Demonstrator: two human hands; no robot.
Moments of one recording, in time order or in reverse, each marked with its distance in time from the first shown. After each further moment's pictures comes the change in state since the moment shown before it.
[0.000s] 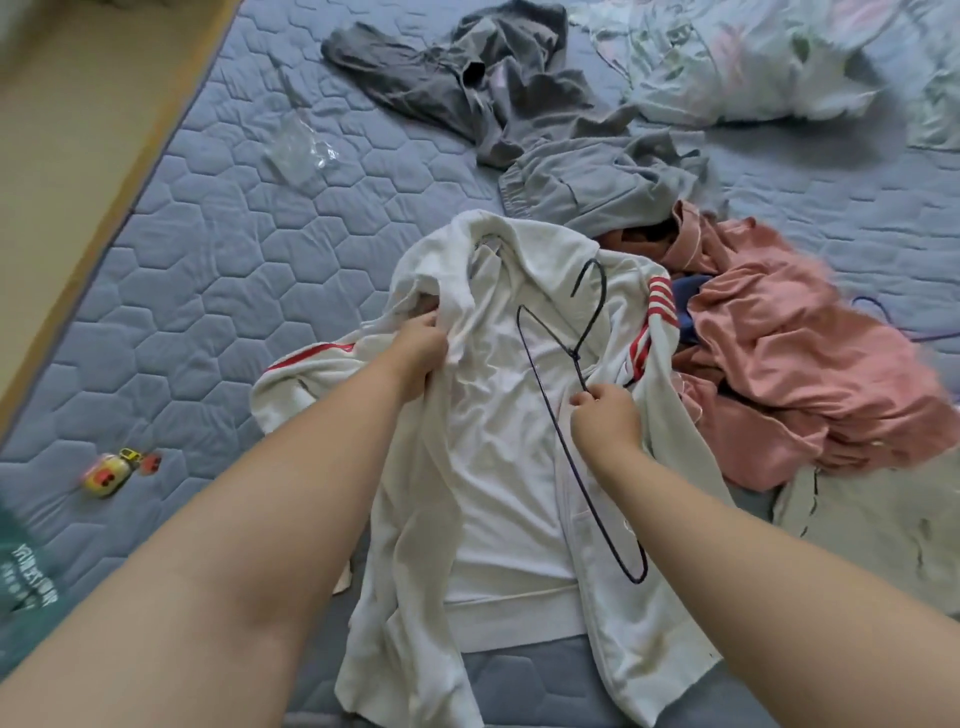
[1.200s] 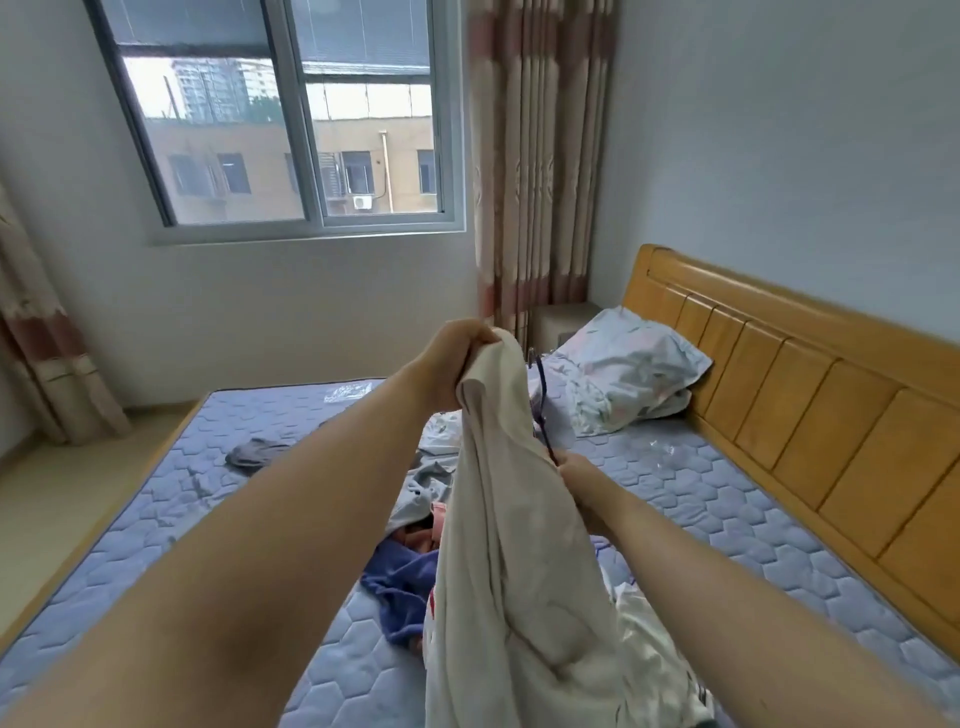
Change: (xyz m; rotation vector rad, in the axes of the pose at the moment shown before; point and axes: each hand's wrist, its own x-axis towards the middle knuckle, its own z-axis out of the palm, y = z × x) left_hand -0.469 0.315 0.322 0.030 -0.611 0.472; right_hand -0.200 -0.028 -0.492 0.630 -0.231 -0.349
